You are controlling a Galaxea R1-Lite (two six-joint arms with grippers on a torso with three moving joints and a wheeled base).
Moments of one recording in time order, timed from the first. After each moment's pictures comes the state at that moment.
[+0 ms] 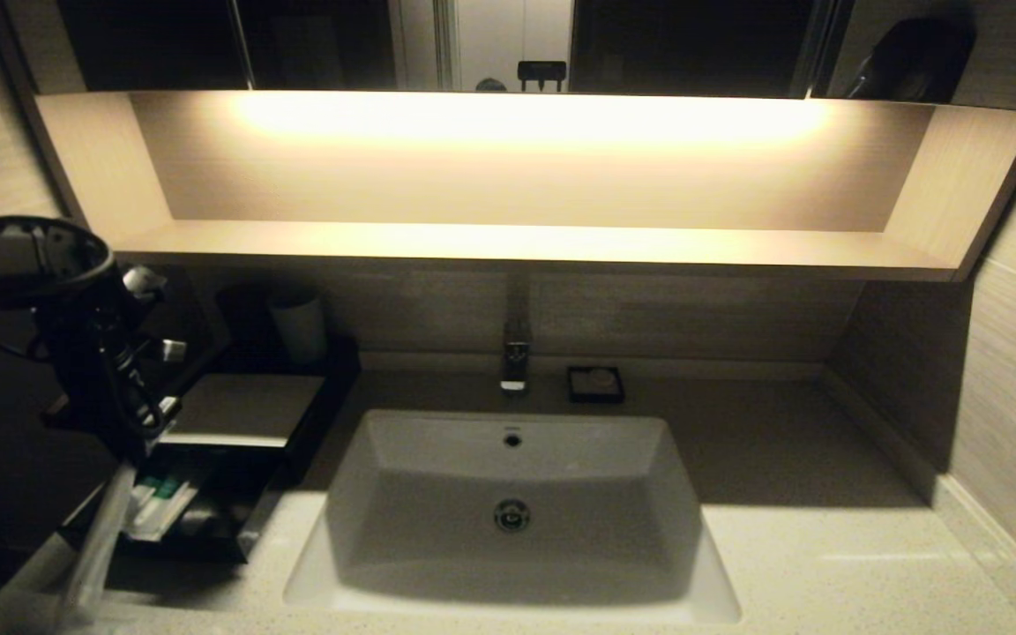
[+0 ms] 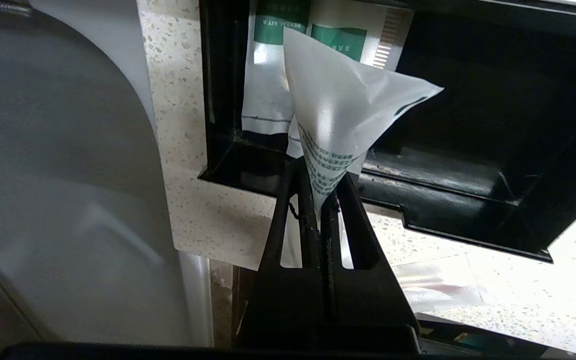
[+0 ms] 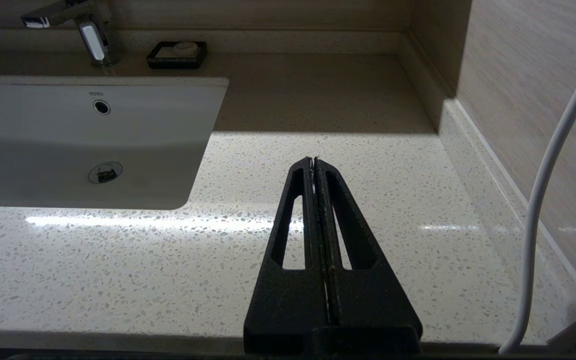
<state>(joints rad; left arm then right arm) 0.22 2.24 -1.93 1.14 0.15 0.19 0.00 0.00 0.00 0.01 -0.01 0.00</state>
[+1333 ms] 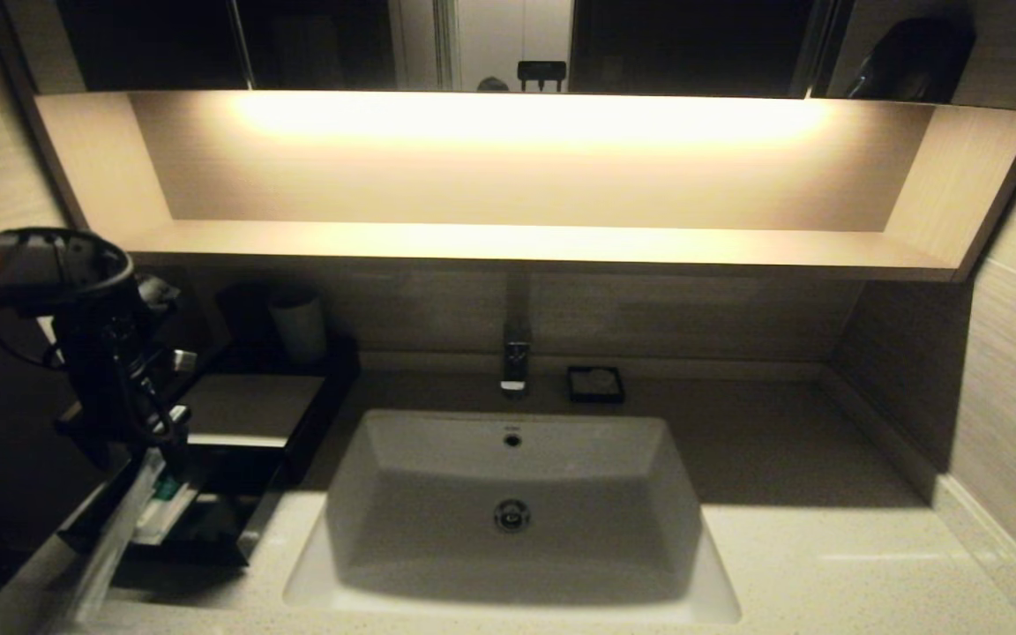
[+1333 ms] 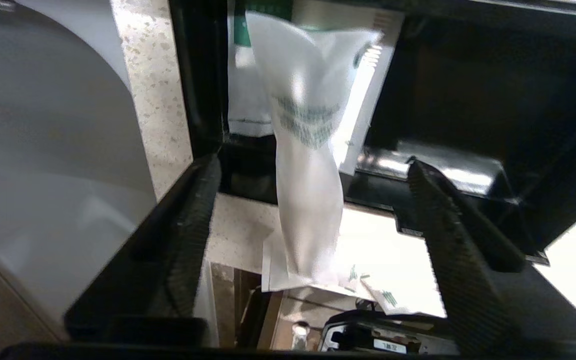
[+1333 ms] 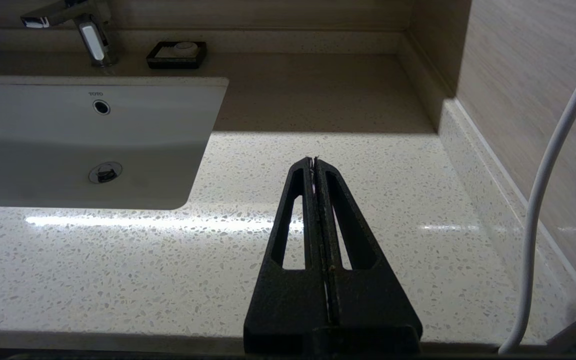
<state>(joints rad) 0.21 2.27 -1.94 1.16 0.15 0.19 0.00 0.00 0.00 0.01 -0.01 0.00</state>
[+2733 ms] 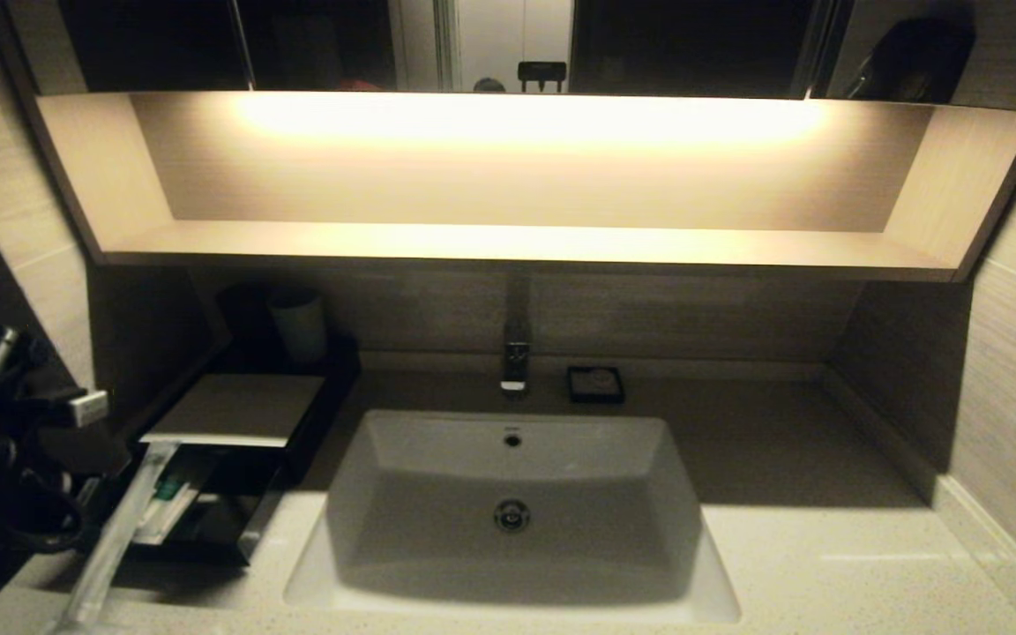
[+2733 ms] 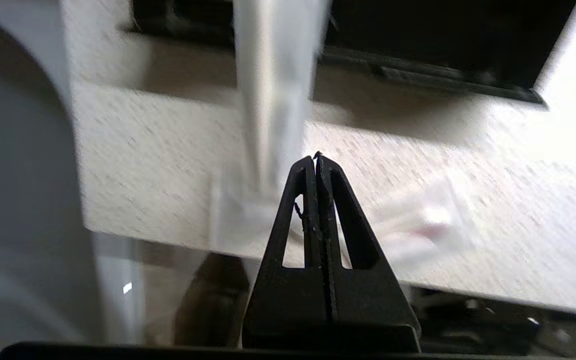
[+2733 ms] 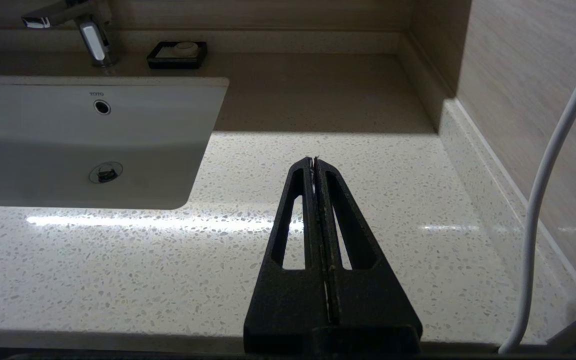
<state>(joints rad) 0.33 1.71 -1.01 0.55 -0.07 0.26 0.00 0.00 0.00 0.01 -0.01 0.00</state>
